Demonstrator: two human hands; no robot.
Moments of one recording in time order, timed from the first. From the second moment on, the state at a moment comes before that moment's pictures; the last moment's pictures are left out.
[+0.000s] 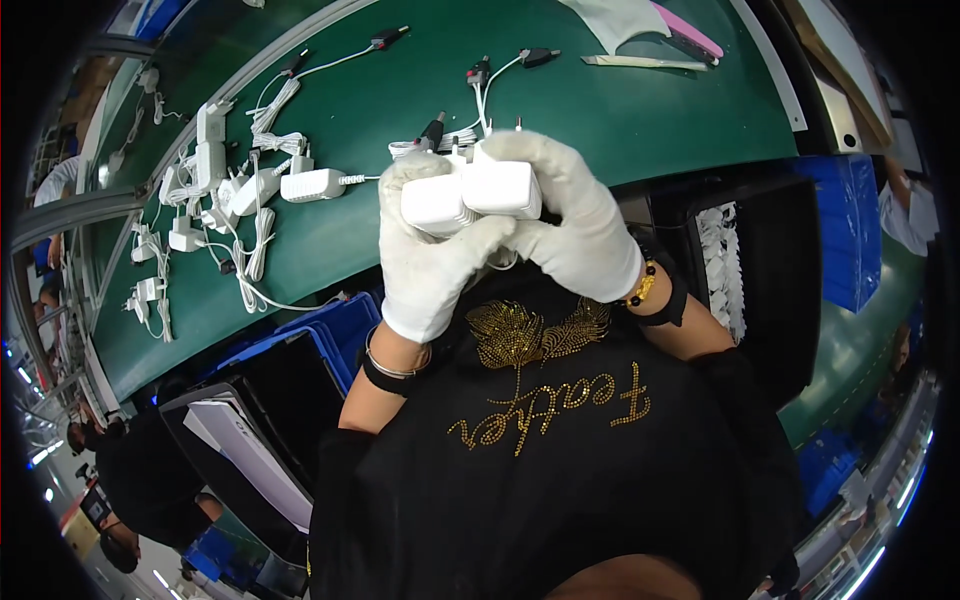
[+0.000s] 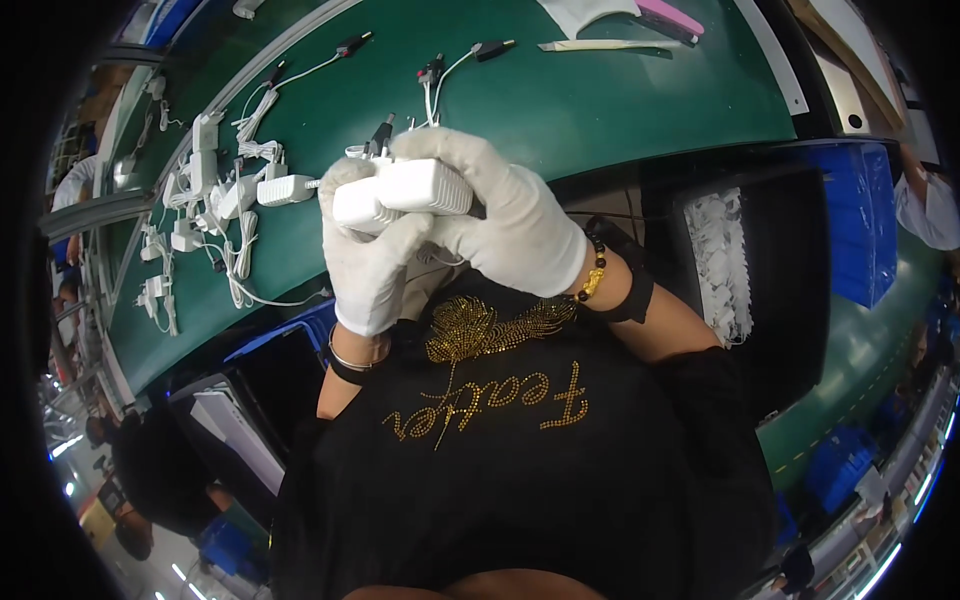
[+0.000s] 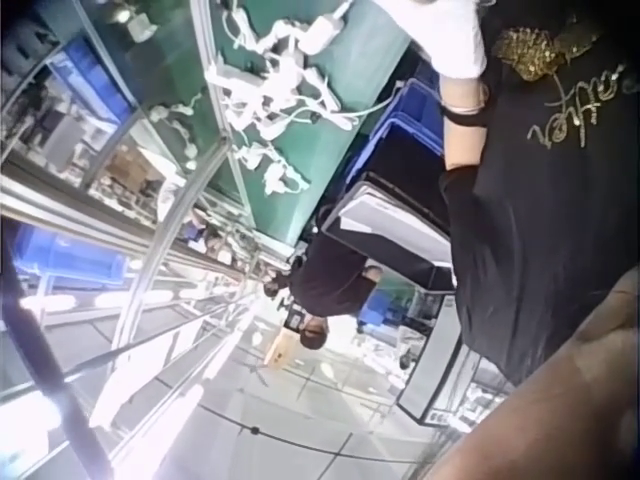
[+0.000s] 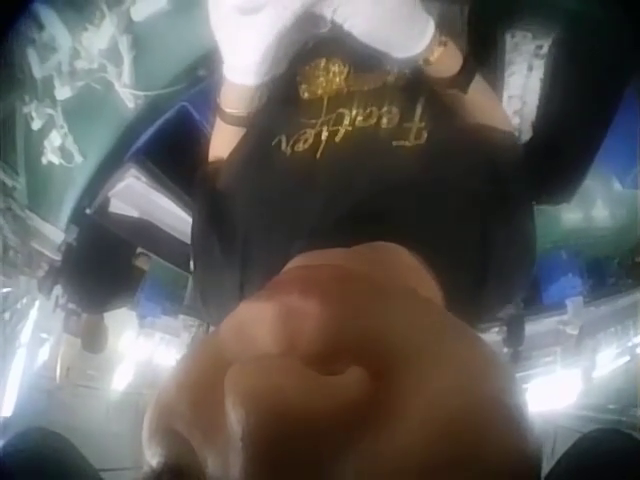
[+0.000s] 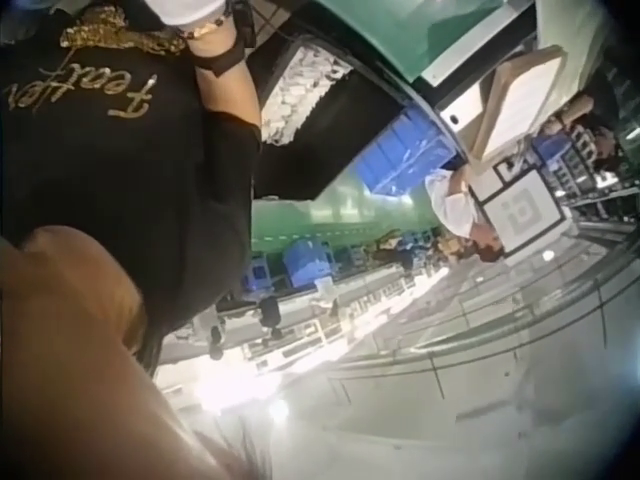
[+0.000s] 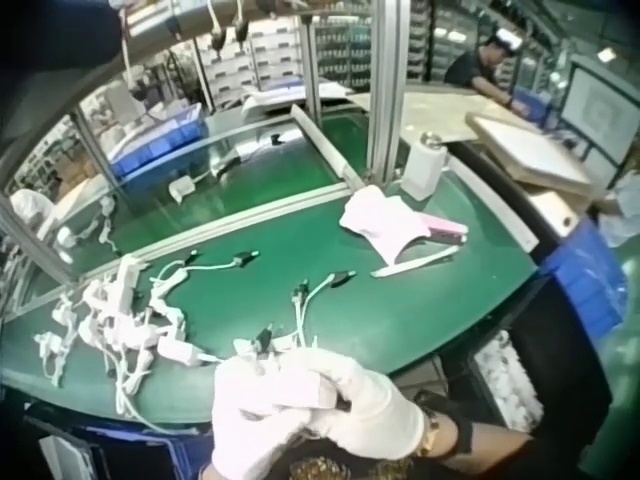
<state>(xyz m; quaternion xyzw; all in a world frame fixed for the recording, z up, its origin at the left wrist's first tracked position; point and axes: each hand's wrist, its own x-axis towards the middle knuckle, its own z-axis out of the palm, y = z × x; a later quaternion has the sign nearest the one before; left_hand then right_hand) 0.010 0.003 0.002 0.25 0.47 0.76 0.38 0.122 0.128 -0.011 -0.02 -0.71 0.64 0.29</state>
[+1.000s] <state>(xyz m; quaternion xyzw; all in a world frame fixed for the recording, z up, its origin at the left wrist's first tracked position) 0.031 0.026 -0.021 0.37 0.57 0.73 0.07 0.123 0.128 0.011 -0.09 -0.62 0.72 0.30</state>
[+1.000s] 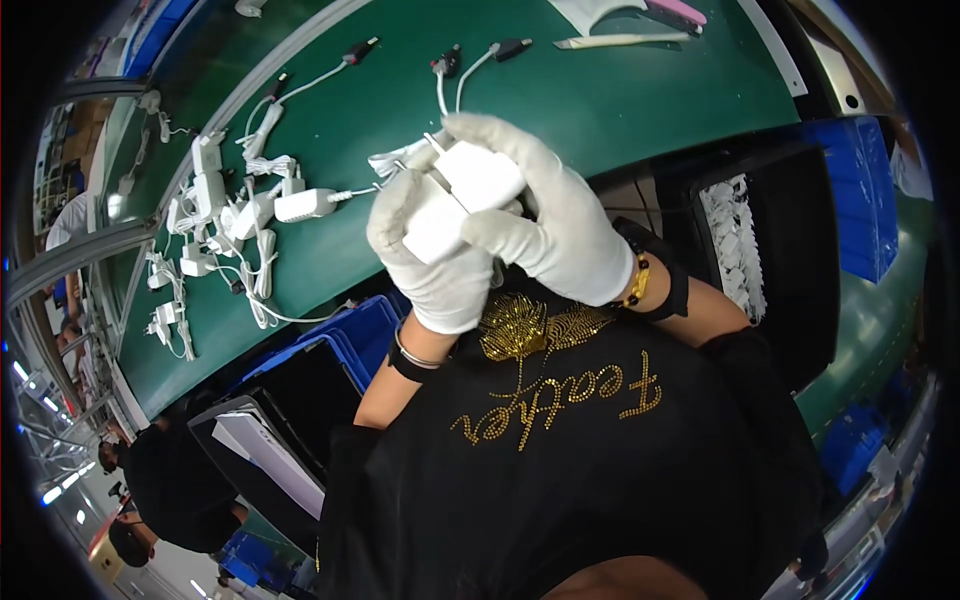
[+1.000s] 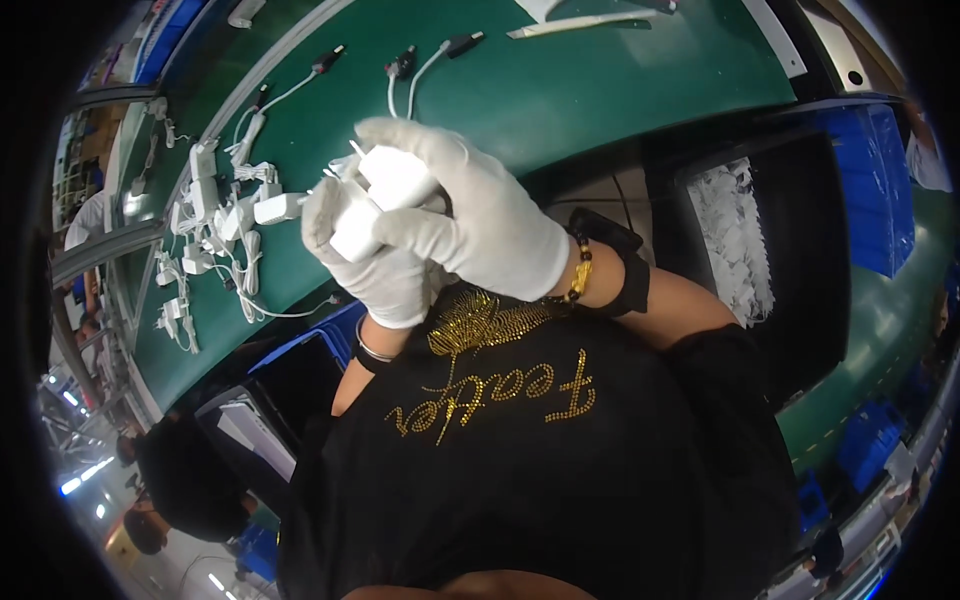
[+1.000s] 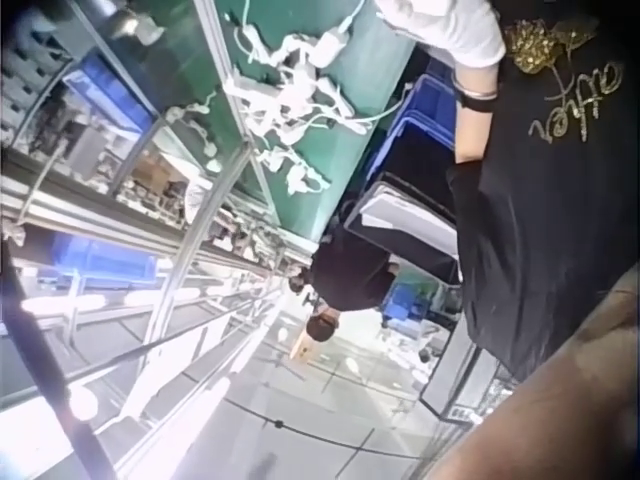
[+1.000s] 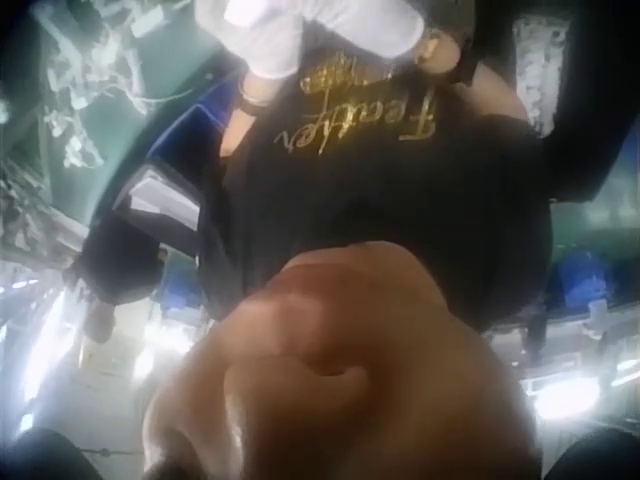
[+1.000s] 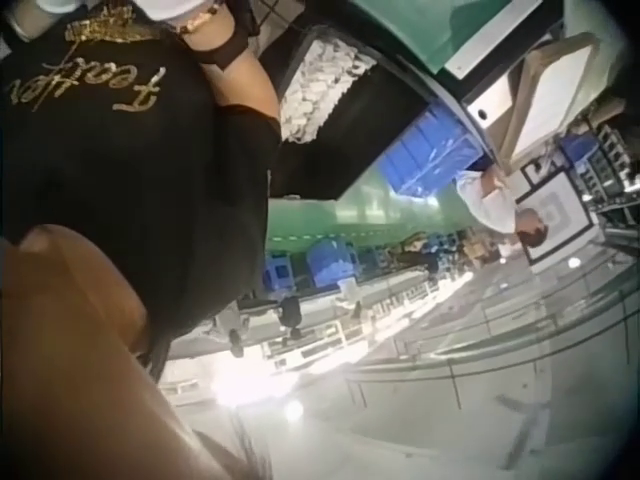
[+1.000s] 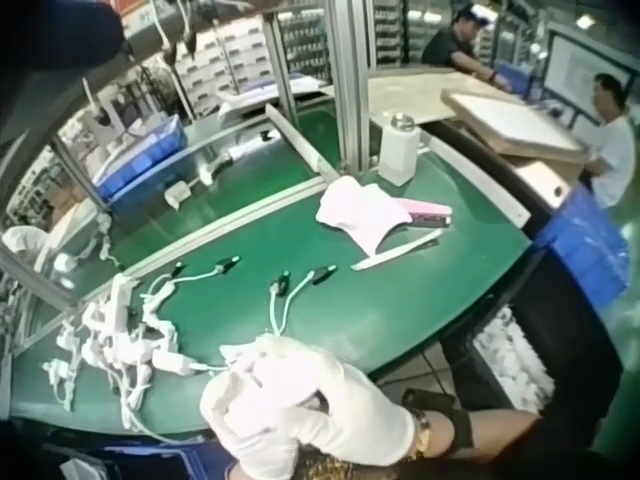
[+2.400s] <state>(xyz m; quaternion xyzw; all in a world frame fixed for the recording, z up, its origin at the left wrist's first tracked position) -0.005 0.033 0.028 0.24 0.44 0.79 0.36 0.087 0.141 0.012 -0.10 -0.75 0.54 0.37</state>
